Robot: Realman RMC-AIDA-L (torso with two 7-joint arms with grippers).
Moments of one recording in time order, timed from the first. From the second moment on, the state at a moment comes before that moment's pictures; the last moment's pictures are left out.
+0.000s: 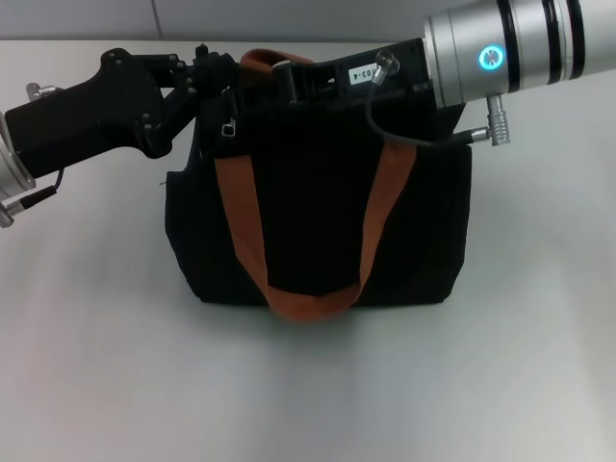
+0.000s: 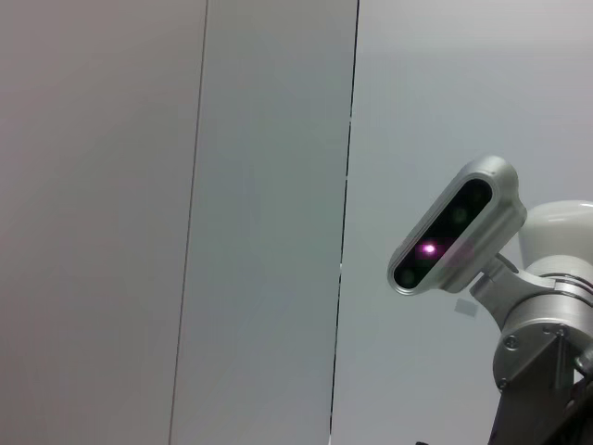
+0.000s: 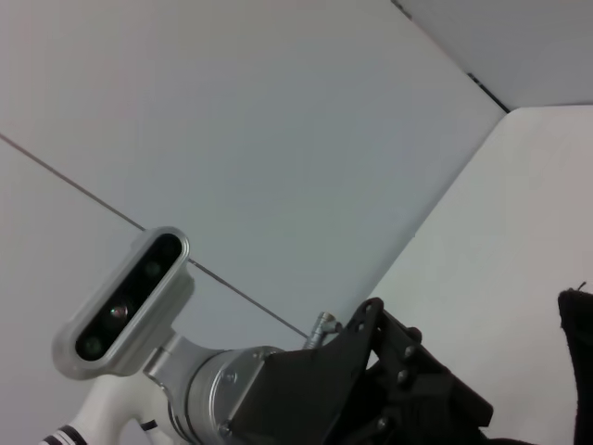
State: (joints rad) left arm -0.53 -2.06 0.58 0.60 1.71 1.70 -1.17; right arm 0.98 2.08 -1.05 -0.57 -1.80 -1.45 2.30
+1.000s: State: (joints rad) left arm -0.53 -2.06 0.58 0.60 1.71 1.70 -1.17; right arm 0.98 2.08 -1.06 -0.58 -1.80 -1.44 2.29
